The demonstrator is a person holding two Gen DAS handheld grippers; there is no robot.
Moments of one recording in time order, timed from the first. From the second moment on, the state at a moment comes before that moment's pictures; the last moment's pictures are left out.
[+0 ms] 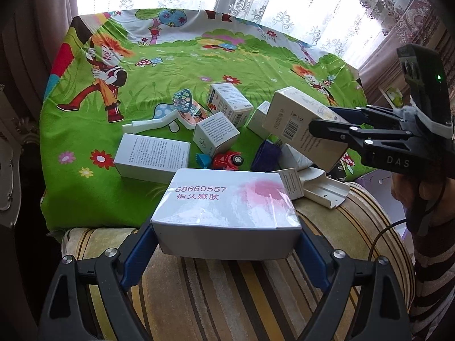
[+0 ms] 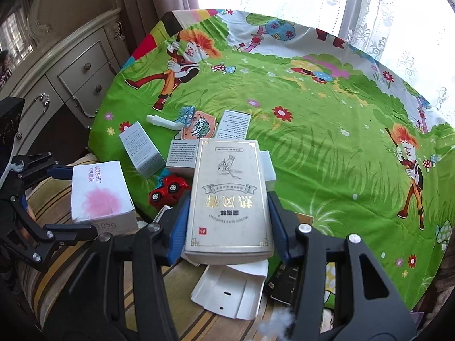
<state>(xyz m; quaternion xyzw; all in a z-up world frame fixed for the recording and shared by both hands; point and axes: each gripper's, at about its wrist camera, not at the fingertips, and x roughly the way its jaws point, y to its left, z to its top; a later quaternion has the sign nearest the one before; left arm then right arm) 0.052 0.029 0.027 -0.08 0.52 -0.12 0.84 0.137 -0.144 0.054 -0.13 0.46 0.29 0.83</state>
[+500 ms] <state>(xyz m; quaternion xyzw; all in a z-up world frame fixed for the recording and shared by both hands) 0.053 -0.028 0.057 -0.05 0.49 -0.17 0.85 0.086 -0.236 0.085 -0.07 0.42 0.20 0.88</state>
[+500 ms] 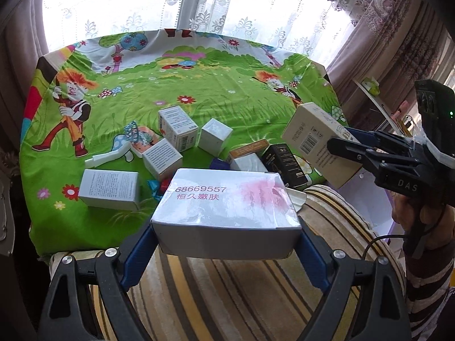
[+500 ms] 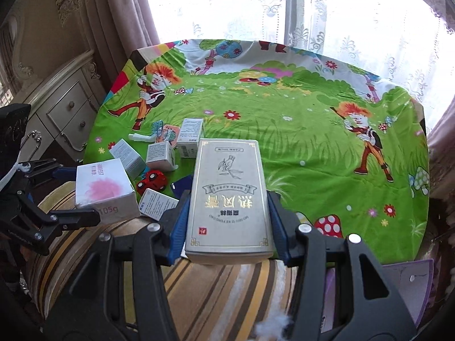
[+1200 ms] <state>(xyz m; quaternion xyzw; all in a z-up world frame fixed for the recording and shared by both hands) 0.055 -0.185 0.078 0.05 0.47 -0.30 0.83 0.009 -0.427 0.067 0.02 0.45 0.03 0.89</state>
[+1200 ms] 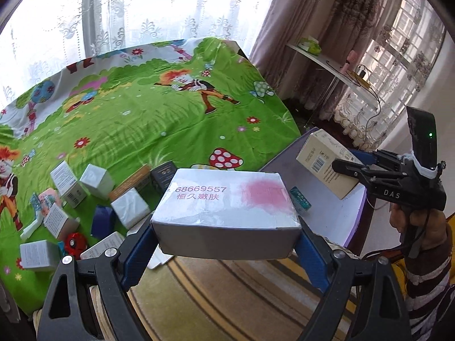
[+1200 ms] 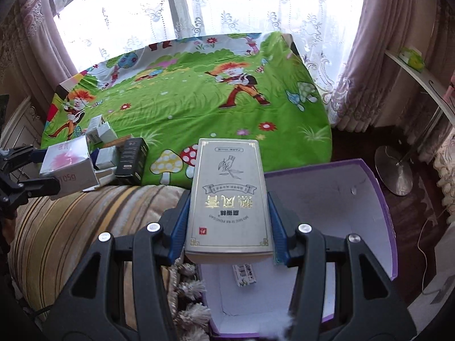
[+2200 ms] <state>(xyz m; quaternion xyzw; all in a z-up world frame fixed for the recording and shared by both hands) 0.065 -0.357 0.029 0.18 0.48 -0.38 0.77 -0.029 -0.571 0.017 0.11 0.46 -0.15 0.87</state>
